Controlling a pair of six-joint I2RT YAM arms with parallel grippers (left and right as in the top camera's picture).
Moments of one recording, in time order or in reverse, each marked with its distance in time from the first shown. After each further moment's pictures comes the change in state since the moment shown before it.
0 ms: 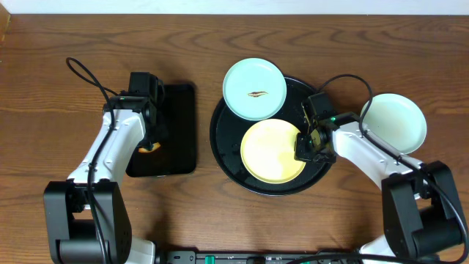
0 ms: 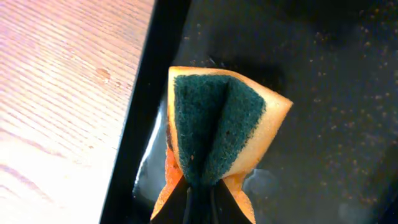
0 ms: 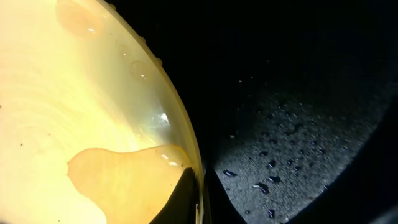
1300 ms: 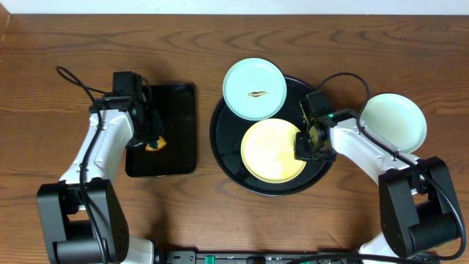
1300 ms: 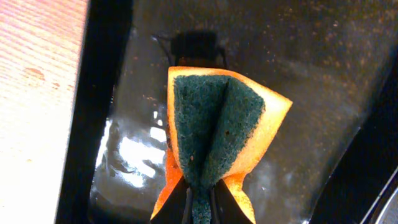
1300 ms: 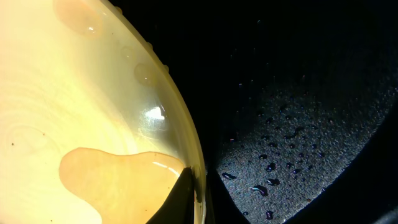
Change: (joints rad) left arm 0.084 0.000 0.000 0.029 0.249 0.075; right arm 0.006 0.037 0.035 -0.034 0.000 -0.006
